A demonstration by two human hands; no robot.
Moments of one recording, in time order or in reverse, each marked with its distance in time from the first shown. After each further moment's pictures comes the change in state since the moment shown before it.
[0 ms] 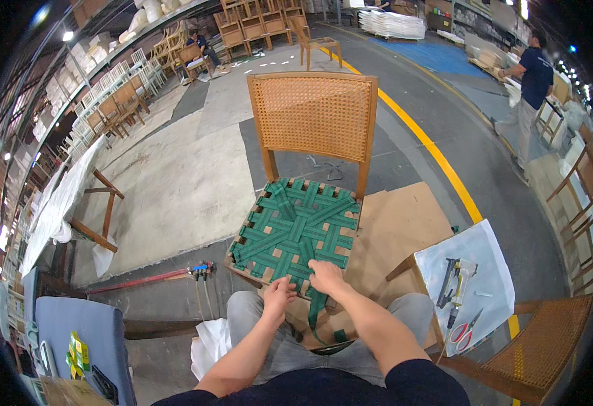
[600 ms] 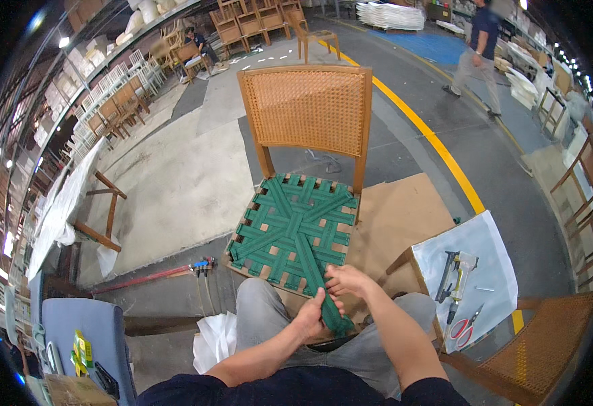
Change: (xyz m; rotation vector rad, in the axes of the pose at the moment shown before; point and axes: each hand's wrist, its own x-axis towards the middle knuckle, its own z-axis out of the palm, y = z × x) left_hand -0.063 -0.042 0.083 -0.323 -0.427 -0.452; right_hand -0.051 0.078 -0.026 1.132 -0.464 0.547
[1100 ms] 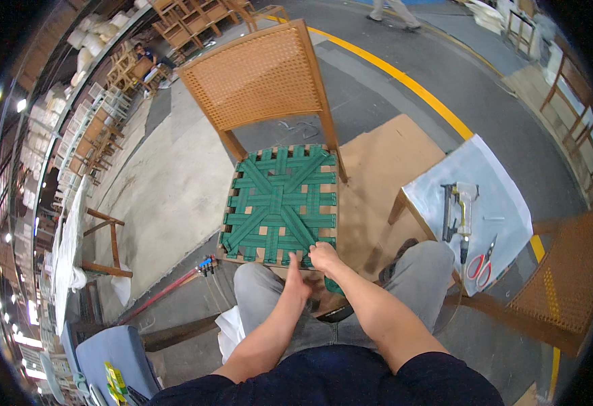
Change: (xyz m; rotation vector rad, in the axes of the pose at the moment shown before) left_hand 0.033 0.021 -0.079 -0.119 0.337 -0.033; right_hand 0.045 0.039 0.103 0.115 0.393 -0.087
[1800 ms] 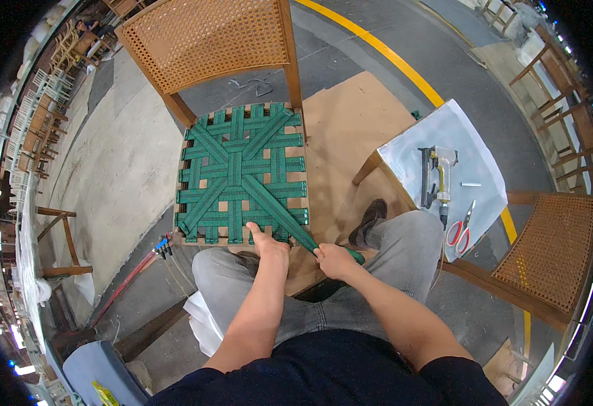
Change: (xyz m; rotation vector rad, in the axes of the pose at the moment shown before) left_hand 0.013 0.019 0.066 -0.399 0.575 0.152; right_hand -0.079 0.062 -0.076 -0.743 0.007 -0.134
